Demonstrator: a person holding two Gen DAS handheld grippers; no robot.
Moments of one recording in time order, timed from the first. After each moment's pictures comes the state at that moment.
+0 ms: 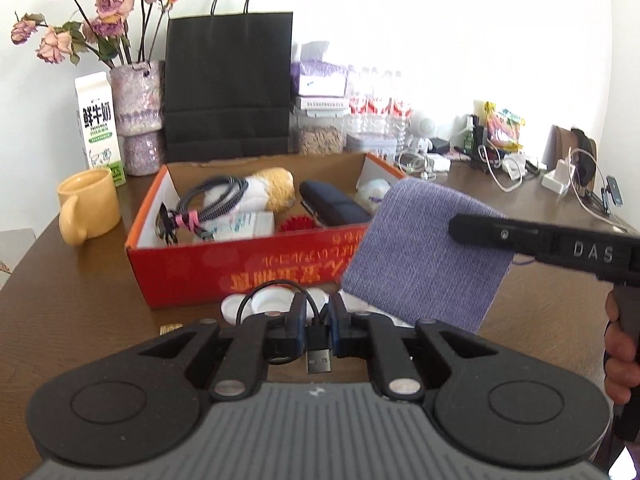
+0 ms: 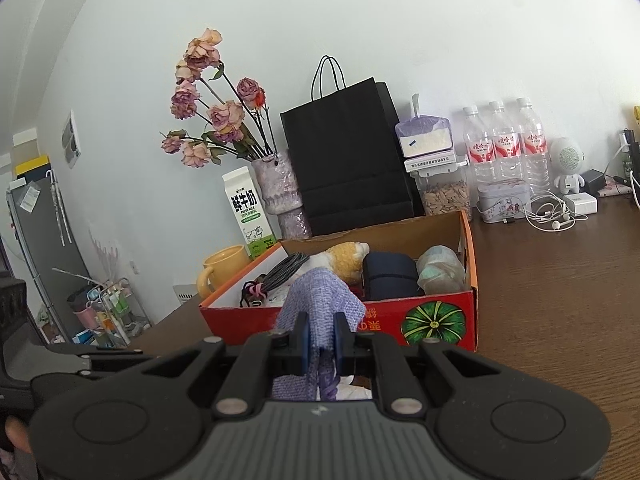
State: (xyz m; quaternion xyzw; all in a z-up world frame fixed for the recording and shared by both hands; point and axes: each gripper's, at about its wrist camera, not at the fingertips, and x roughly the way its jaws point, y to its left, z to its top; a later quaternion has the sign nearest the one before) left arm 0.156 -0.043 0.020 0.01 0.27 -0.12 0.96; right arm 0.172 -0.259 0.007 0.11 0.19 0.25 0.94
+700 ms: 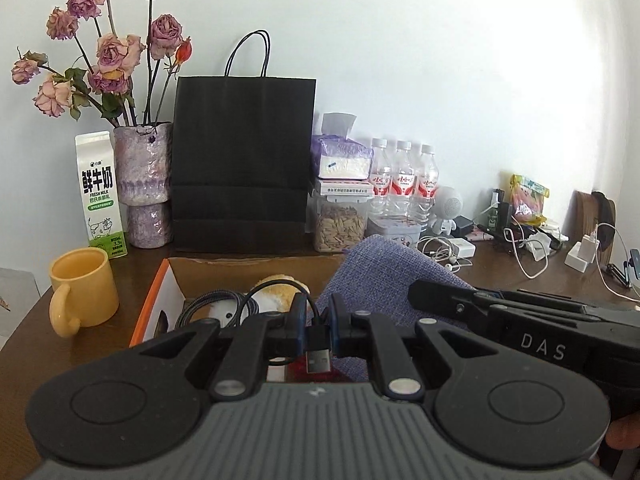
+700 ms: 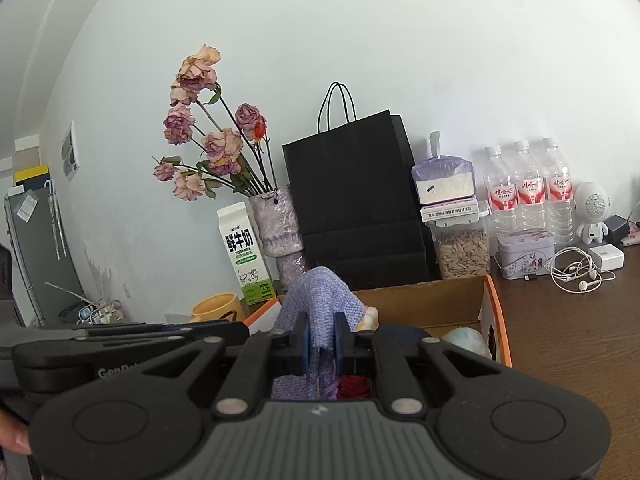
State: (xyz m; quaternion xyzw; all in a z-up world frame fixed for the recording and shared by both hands) left arm 0.238 -0.044 0.066 -0.02 0.19 -0.09 0.98; right arm 0.251 -0.228 0.036 0.11 0.15 0.24 0.95
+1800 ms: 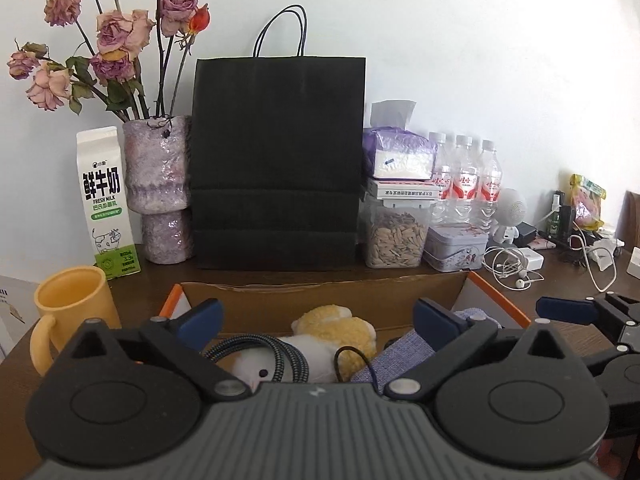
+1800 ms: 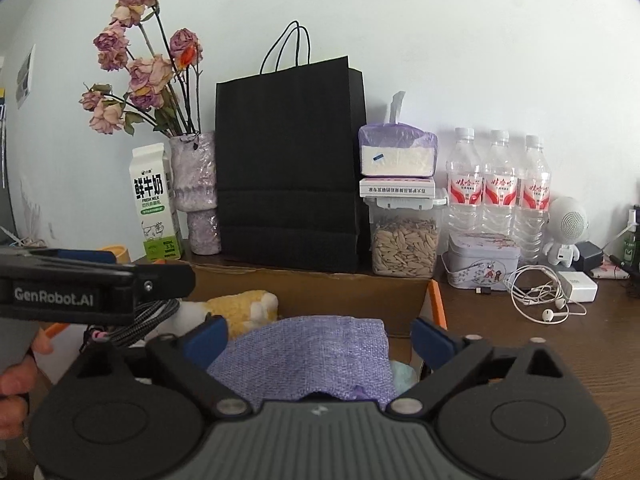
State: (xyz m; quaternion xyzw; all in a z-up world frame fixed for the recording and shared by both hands) left arm 0.330 -0.033 0.036 0.00 0.19 -0.04 0.98; right arm 0.343 -0.219 -0.006 -0.01 0.18 0.16 0.97
